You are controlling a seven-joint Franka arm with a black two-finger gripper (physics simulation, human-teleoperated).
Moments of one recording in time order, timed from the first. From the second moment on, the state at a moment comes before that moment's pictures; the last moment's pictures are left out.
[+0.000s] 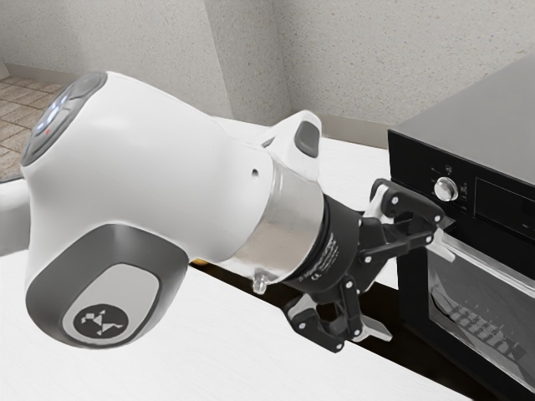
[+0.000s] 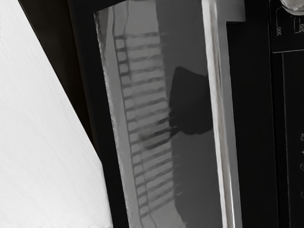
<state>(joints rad) -0.68 -0.35 0.06 -2.03 0.04 2.41 -1.71</state>
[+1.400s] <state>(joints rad) -0.58 -0.08 -0.01 -1.90 0.07 2.45 -1.99</state>
